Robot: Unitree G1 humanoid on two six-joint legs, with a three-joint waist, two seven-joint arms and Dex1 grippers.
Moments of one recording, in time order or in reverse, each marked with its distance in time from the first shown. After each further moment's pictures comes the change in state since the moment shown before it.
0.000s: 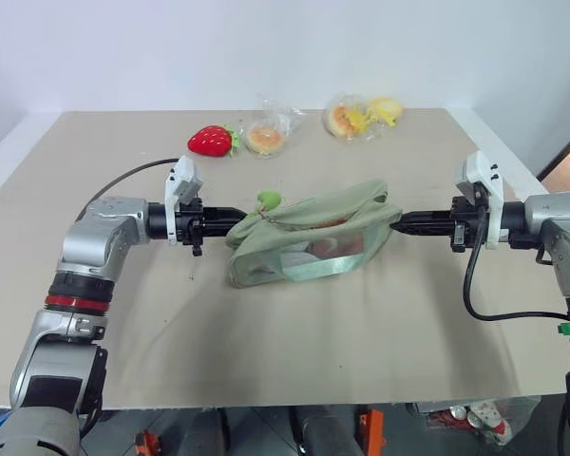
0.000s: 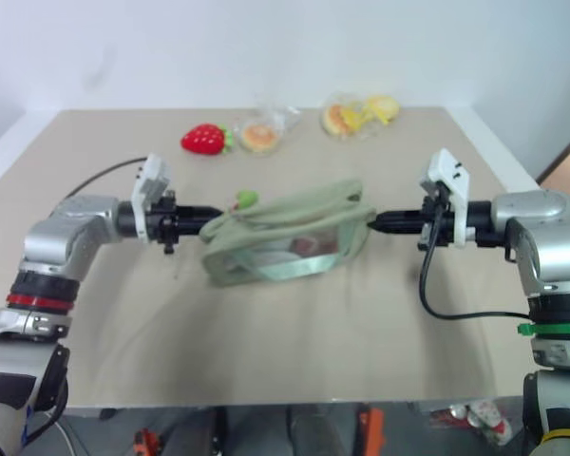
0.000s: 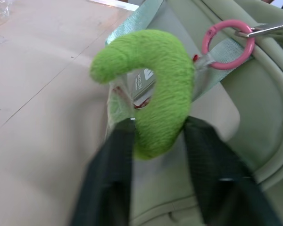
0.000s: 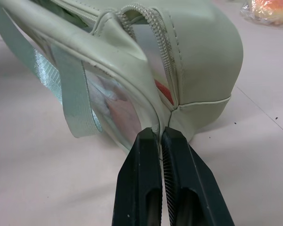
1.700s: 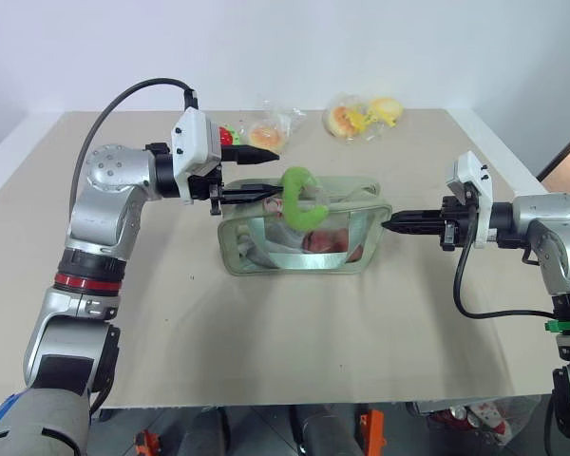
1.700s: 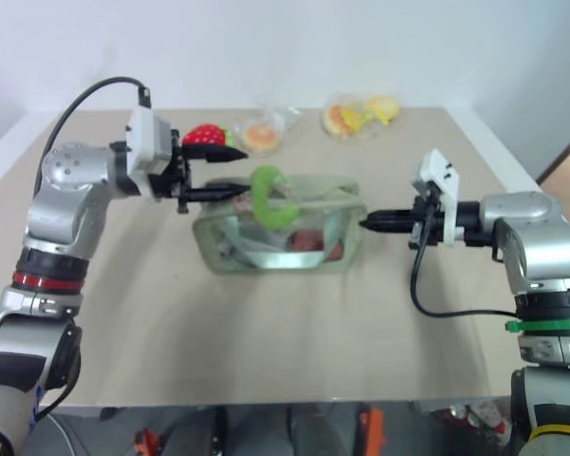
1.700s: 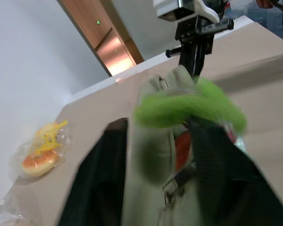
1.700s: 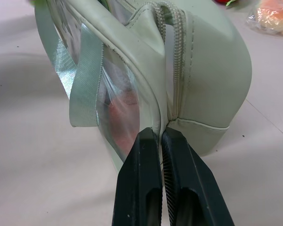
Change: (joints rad) left arm -0.133 -0.040 -0.013 -0.097 0.069 -0.450 0.035; right arm -0.017 0.048 0.007 0.026 -0.005 -0.021 -0.006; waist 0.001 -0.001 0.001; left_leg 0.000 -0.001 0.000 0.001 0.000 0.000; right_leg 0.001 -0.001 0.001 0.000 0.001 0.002
